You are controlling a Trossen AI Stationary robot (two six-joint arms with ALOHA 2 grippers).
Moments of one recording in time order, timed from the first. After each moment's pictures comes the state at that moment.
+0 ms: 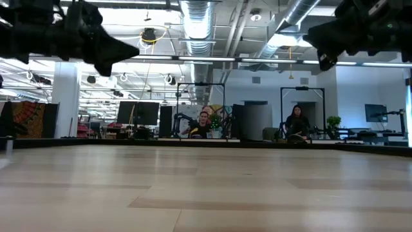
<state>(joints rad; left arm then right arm) 0.08 0.70 0.11 0.72 -0.14 -0.06 -0.19 0.51 0.20 0.34 -0.25 0.18</state>
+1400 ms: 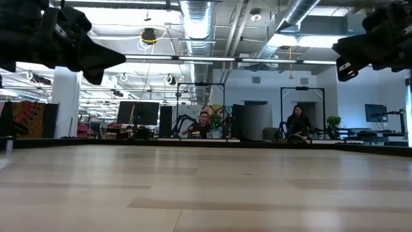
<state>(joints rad) 0.05 0.54 0.01 0.63 -0.08 -0.10 -0.23 0.00 0.02 0.08 -0.38 0.15</state>
